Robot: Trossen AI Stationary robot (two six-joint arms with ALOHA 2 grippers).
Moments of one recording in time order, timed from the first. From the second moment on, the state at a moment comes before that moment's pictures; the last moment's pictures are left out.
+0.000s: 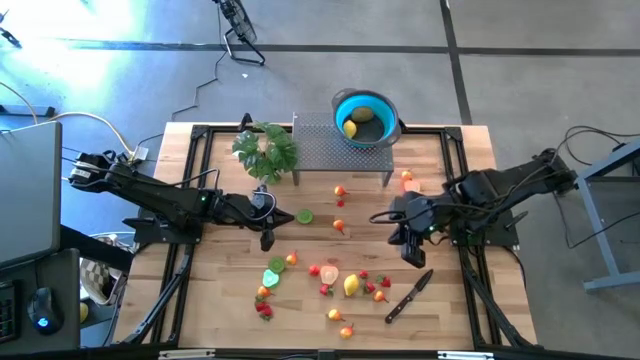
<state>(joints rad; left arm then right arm) -0.20 1.08 0.60 0.10 -0.30 -0.39 0.36 1.28 1.40 -1.06 0.00 0.71</state>
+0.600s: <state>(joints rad) -0.20 1.08 0.60 0.10 -0.30 -0.43 0.47 1.37 1.41 -1.11 0.00 0.55</state>
